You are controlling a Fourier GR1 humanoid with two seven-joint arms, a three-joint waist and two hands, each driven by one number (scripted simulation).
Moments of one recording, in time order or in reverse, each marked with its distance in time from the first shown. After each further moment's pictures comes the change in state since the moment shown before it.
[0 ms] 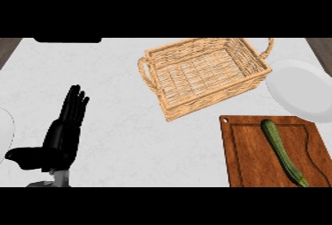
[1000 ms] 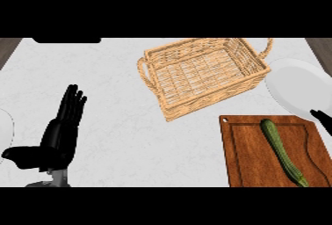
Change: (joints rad) left arm 0.004 -0.038 0.050 -0.010 -0.042 -0.039 0.024; right arm -0.013 0.255 0.231 0.162 0.367 0.040 -0.069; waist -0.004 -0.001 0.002
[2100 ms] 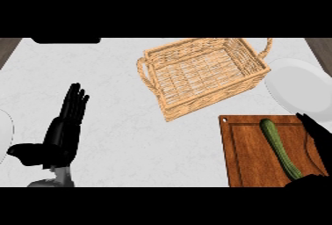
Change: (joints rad) left arm -0.013 -0.064 0.050 0.016 -0.060 -0.062 0.007; right arm 0.024 0.279 -0.033 0.193 0.344 0.089 -0.213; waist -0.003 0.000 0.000
